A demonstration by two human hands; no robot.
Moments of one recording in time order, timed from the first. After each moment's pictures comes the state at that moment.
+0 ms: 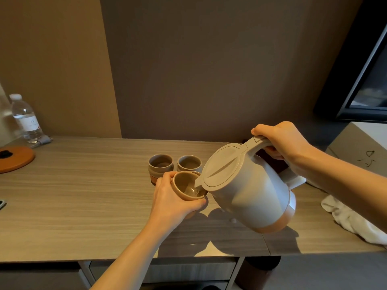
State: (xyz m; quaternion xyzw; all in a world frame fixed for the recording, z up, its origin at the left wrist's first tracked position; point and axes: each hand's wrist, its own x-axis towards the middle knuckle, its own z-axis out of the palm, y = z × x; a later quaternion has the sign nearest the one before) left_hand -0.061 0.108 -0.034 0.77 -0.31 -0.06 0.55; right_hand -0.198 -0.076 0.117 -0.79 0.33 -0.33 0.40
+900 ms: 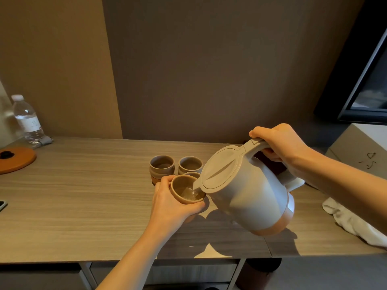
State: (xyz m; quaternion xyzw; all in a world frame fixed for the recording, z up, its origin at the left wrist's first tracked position) left_hand -0.060 0.111 -0.042 0.77 -0.29 -0.08 0.57; right_hand -0.193 -0.074 0.115 -0.80 0.32 -0.32 0.40
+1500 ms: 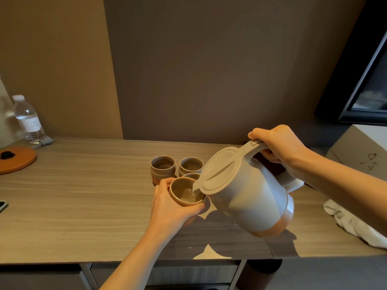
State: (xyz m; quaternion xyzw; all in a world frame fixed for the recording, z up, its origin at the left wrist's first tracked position) left_hand -0.060 0.113 -0.045 0.76 -0.27 -0.08 0.58; right_hand -0.190 -0.070 0.114 -0.80 0.32 -0.32 0.39
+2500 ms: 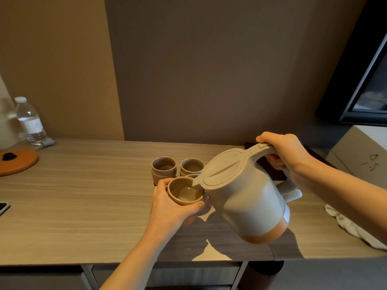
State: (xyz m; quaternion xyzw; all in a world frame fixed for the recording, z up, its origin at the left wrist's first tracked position) left_hand -0.059 0.118 -0.038 0.75 -0.26 -0.10 0.61; right_hand -0.202 -0.065 0.109 -0.73 0.36 -0.31 0.49
